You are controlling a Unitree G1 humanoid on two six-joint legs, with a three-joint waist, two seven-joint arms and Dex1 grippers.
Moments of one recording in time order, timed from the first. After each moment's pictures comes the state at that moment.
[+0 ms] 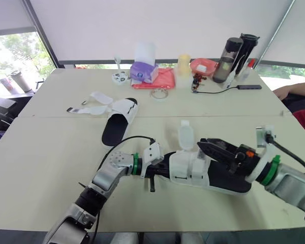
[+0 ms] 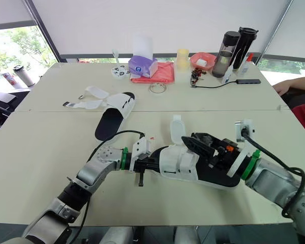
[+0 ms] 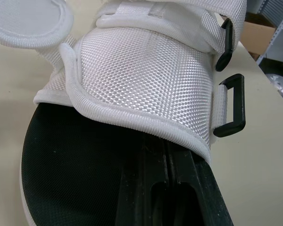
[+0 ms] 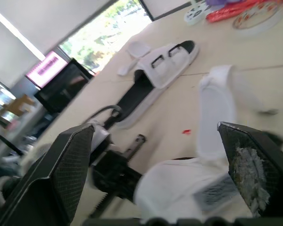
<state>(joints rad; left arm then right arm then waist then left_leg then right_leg) -0.45 0.29 -0.41 0.15 -0.23 0.25 -1.07 0.04 -0.88 -0.35 -0.52 1.41 0.75 0.28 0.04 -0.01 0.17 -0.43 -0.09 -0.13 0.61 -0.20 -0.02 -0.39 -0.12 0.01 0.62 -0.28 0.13</state>
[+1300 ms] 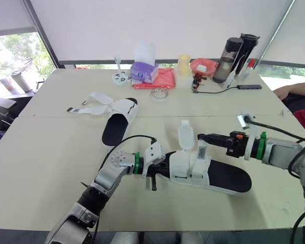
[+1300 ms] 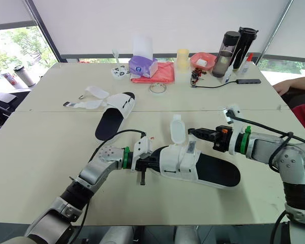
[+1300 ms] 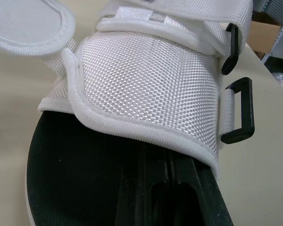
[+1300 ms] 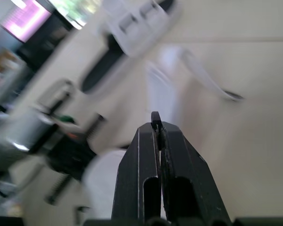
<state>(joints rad) -0.46 0.27 -0.41 0.18 -0.21 0.21 -1.06 -0.34 -0.78 -0.33 -0.20 1.20 1.11 0.58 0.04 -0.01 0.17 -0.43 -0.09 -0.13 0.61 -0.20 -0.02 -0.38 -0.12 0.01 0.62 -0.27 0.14</state>
